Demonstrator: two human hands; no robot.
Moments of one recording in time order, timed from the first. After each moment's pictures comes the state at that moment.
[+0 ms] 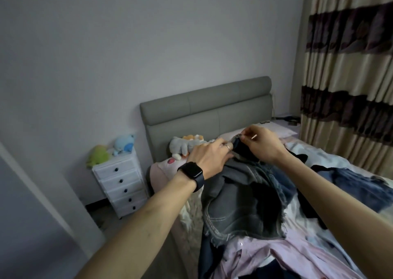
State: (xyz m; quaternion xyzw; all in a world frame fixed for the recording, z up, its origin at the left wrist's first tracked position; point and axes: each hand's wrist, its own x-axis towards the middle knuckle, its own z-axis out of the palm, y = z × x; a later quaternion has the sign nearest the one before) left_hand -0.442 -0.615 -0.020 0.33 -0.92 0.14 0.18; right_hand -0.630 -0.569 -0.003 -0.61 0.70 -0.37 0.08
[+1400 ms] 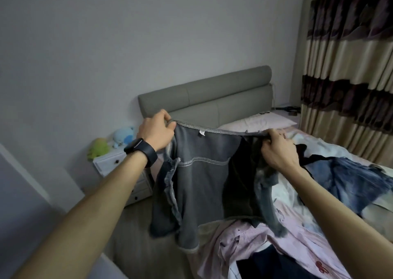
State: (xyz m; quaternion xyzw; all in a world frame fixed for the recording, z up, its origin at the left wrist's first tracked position) left_hand -0.353 -0.651 0.032 0.58 -0.75 -0.06 0.30; right_hand -0.657 -0.544 -0.054 -0.51 0.79 -0.35 0.01
